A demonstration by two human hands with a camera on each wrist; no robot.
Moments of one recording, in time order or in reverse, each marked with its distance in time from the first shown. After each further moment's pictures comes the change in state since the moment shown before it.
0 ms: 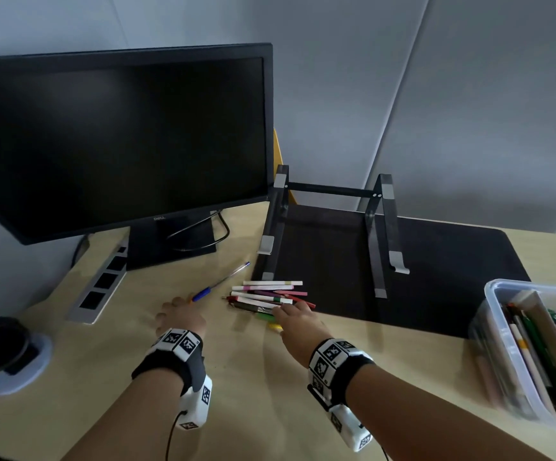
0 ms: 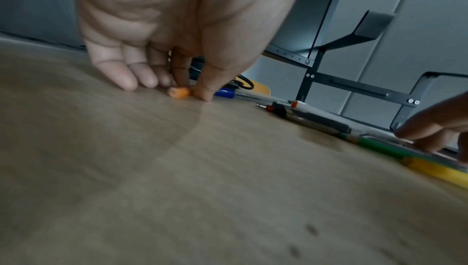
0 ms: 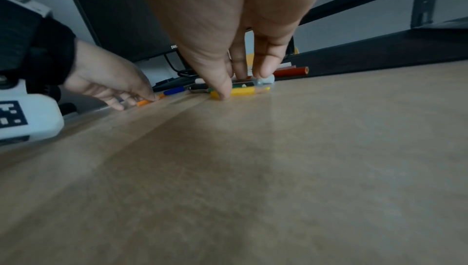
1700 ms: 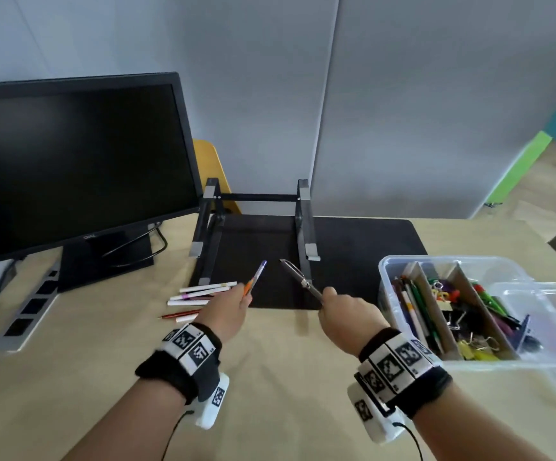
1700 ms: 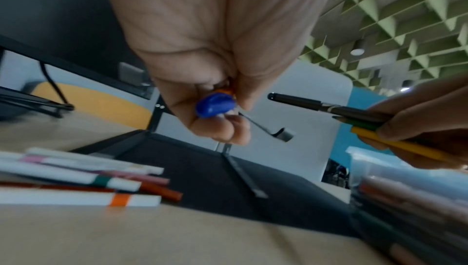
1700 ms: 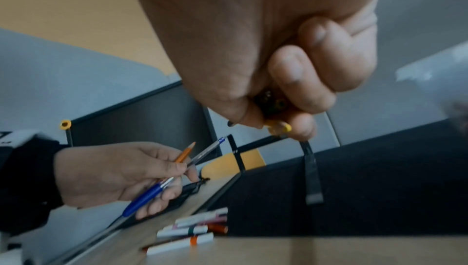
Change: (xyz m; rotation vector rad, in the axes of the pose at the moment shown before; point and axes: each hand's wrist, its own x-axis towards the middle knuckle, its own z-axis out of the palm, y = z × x) left_hand -0.147 0.114 -0.021 -0.217 -0.275 0.783; right_hand -0.151 0.087 -0.109 -0.003 0.103 0.419
